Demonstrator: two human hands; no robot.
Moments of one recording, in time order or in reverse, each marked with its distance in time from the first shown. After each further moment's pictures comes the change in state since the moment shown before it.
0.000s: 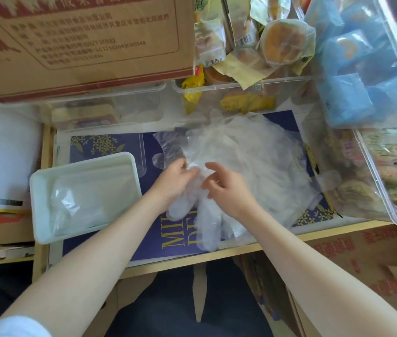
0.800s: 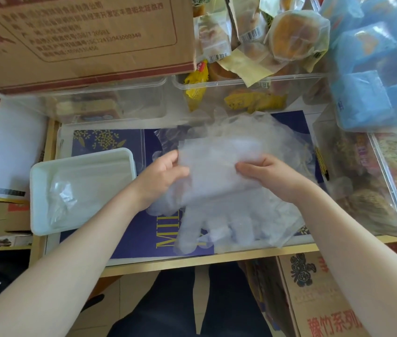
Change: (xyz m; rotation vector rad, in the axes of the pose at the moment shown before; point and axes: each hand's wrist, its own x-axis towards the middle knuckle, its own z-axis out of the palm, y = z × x) left_hand -0.025 0.026 -0.016 -0.055 -0.137 0.149; right_hand 0.030 0.038 -0.086 0.369 -0.357 0.078
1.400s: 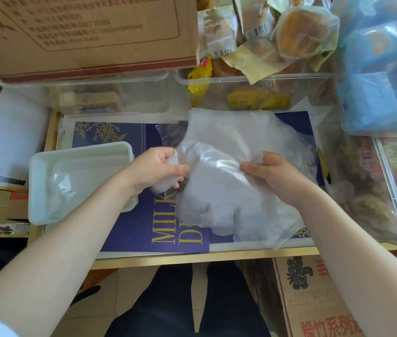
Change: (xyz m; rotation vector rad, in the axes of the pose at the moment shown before) left_hand 0.009 -0.001 -0.013 0.115 0.013 -0.122; right_hand 0.001 0.005 -0.007 0.082 0.114 0.084
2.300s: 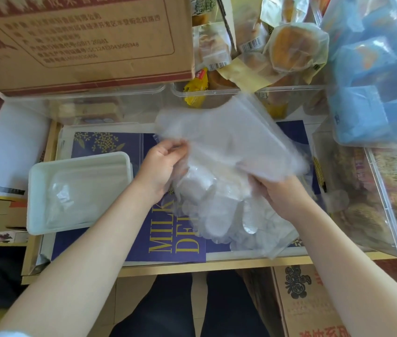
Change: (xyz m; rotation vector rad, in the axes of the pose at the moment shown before) left_hand 0.020 0.019 0.030 -0.501 0.331 0.057; right_hand -0.022 -0.005 0.002 0.059 -0.018 -0.321
